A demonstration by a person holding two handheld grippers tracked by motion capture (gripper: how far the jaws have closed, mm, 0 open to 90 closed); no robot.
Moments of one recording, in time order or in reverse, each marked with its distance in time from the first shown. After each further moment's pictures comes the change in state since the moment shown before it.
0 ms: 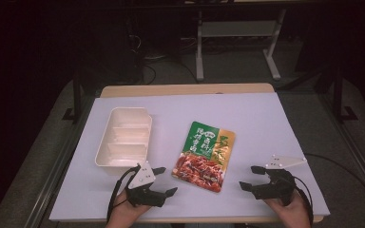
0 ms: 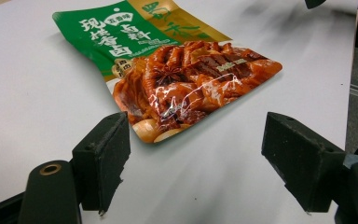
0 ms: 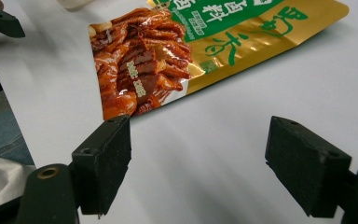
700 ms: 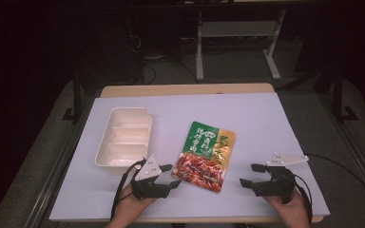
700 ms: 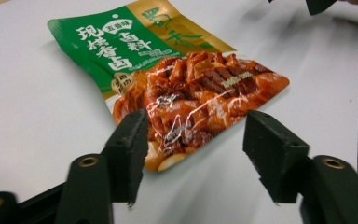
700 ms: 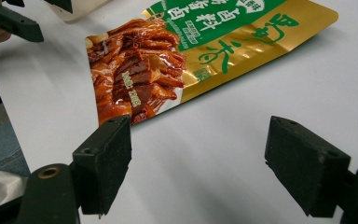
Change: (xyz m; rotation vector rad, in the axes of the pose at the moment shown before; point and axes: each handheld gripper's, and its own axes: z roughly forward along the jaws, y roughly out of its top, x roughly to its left) left arm 0.007 0.018 0.015 0.012 -0.017 -0.008; right arm -0.006 0.002 0.000 -0.020 0.004 0.028
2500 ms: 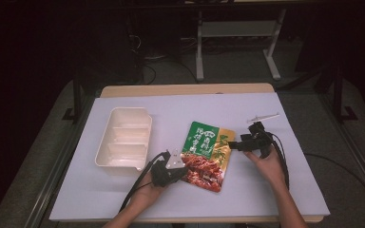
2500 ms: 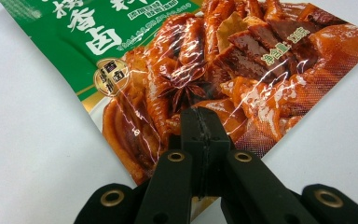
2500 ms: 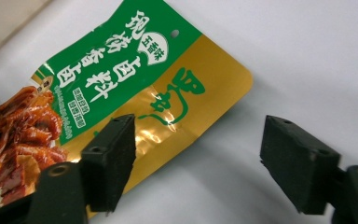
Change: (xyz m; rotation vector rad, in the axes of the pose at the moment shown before) left arm 0.007 0.015 0.059 0.243 0.021 0.093; right arm -0.073 0.081 0.071 0.122 -0.087 0.161
